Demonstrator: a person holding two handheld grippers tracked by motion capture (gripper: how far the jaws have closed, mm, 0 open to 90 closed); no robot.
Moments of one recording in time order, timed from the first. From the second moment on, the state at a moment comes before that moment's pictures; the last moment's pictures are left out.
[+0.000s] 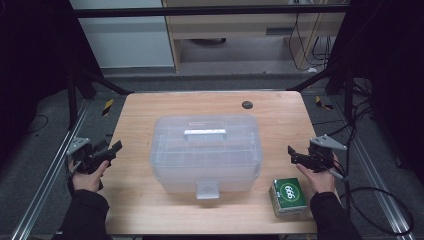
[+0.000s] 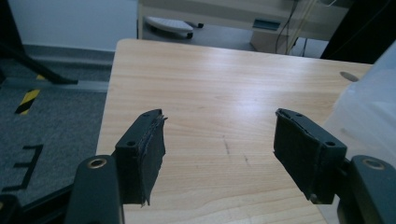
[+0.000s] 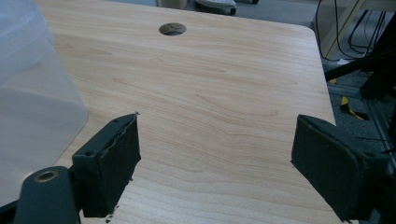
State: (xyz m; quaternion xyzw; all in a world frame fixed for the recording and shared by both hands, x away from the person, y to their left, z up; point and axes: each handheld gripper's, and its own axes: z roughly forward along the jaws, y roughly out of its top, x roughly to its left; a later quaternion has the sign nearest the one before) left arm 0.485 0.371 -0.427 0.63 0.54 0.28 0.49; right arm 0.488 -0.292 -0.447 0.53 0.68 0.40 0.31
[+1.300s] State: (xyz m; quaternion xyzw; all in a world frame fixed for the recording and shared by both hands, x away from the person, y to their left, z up) left arm 0.464 0.337 -0.321 0.69 0.37 0.30 0.55; right arm 0.488 -0.290 -0.436 0.50 0.70 0.37 0.34
